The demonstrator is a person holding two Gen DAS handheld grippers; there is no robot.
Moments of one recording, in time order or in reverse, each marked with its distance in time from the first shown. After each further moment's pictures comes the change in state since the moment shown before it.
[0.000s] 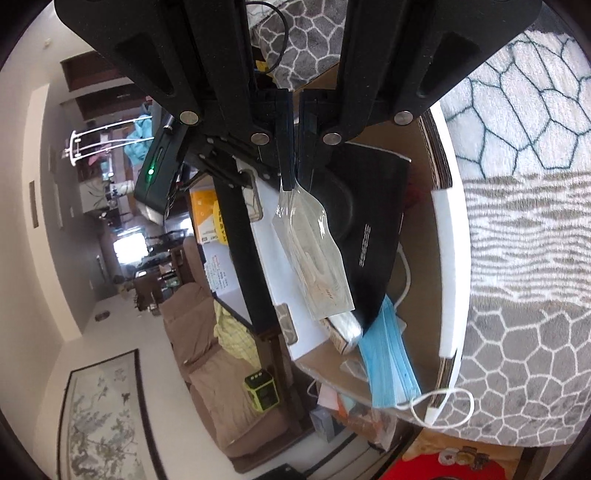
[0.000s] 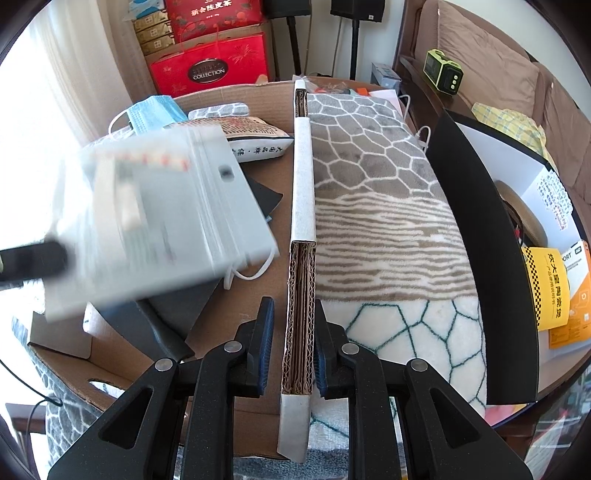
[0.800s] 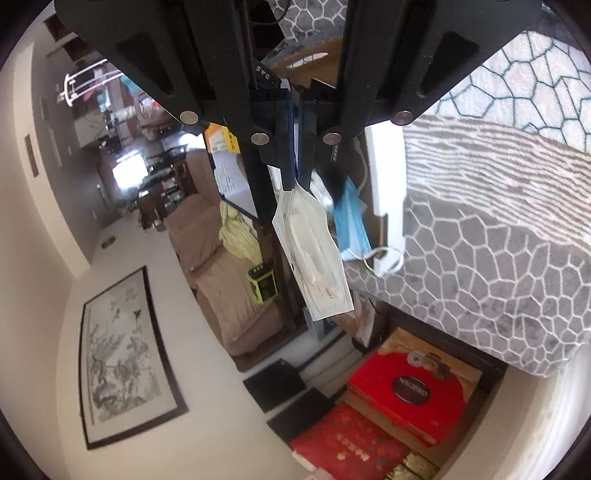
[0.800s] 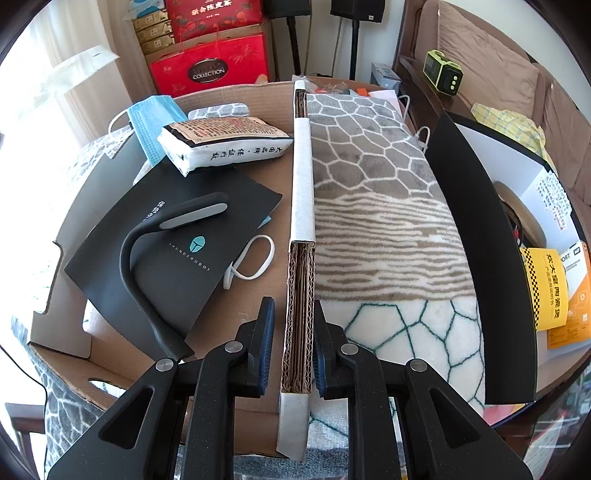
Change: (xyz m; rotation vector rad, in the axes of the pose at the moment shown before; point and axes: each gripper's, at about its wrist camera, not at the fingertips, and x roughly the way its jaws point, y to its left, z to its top) left arm -0.090 0.007 0.019 -0.026 -0.375 -0.020; right arm -0.002 0.000 0.000 0.001 -0.001 -0.003
